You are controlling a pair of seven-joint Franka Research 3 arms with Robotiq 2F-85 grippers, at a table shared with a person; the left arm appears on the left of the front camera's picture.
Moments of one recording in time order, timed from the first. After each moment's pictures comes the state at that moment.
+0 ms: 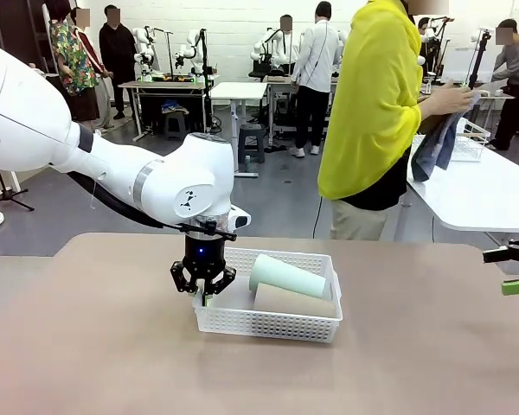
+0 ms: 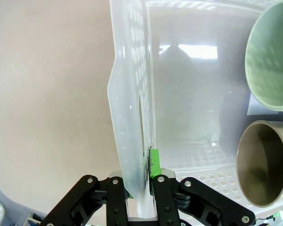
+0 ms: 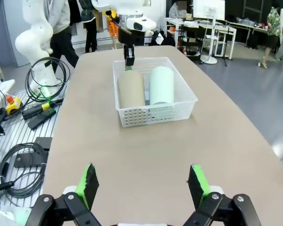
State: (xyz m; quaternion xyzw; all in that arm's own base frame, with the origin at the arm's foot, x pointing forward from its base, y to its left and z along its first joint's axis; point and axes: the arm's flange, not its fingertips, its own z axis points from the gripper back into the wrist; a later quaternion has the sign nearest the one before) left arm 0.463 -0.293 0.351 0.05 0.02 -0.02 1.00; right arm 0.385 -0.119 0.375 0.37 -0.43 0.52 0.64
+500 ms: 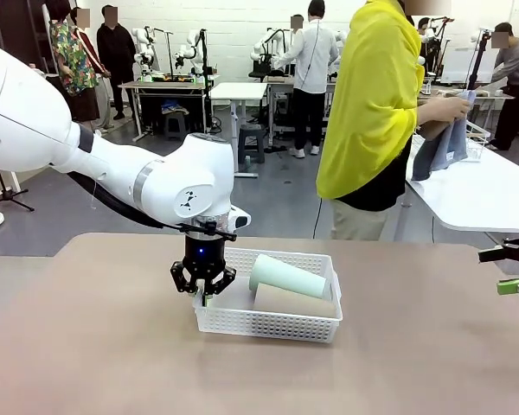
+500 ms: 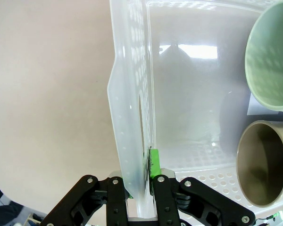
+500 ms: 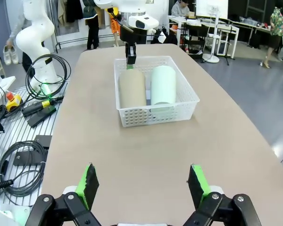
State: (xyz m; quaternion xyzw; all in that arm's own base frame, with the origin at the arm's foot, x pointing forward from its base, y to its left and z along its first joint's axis) left arm 0.463 -0.293 0.351 0.05 0.02 -0.02 1.00; right arm 0.387 -0.114 0.377 0.37 -0.43 0.53 0.64
